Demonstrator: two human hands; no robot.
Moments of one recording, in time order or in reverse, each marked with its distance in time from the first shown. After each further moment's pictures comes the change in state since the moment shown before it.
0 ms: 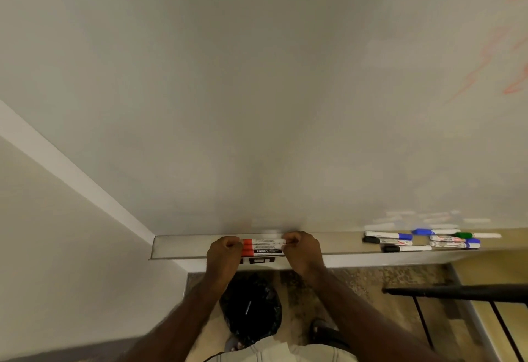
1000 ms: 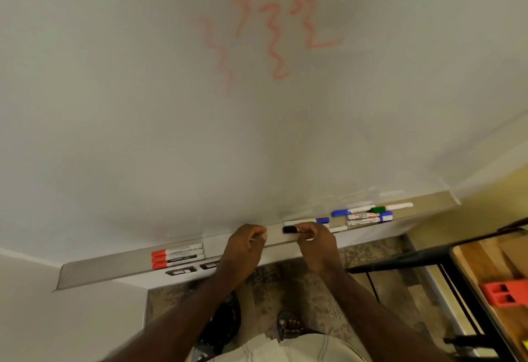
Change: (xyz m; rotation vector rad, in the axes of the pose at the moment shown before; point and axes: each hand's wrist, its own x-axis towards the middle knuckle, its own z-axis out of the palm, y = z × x) left_hand -0.078 0.084 0.212 0.252 -0.258 0.573; right_hand -0.005 0.140 -0.204 0.112 0.268 0.009
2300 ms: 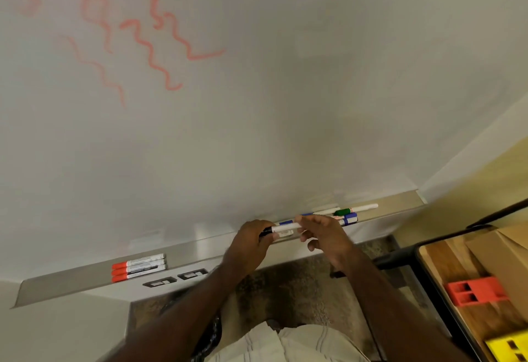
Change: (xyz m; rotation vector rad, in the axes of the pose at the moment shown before) left_hand 0.032 0.083 0.093 0.213 -0.153 0.165; right_hand 0.040 0.030 -0.136 0.626 -0.349 0.220
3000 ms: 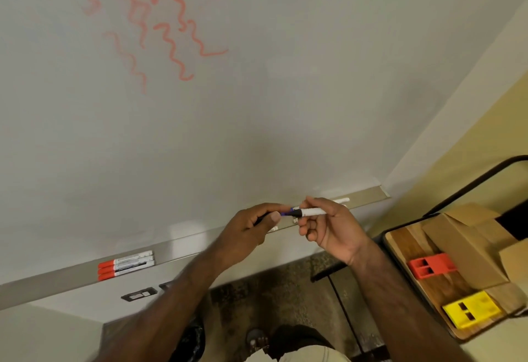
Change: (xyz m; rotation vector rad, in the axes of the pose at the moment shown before) left_hand -0.073 0.103 -0.072 -0.565 -0.191 0.237; right_hand -0.124 -0.056 0.003 0.377 -0.202 -0.099
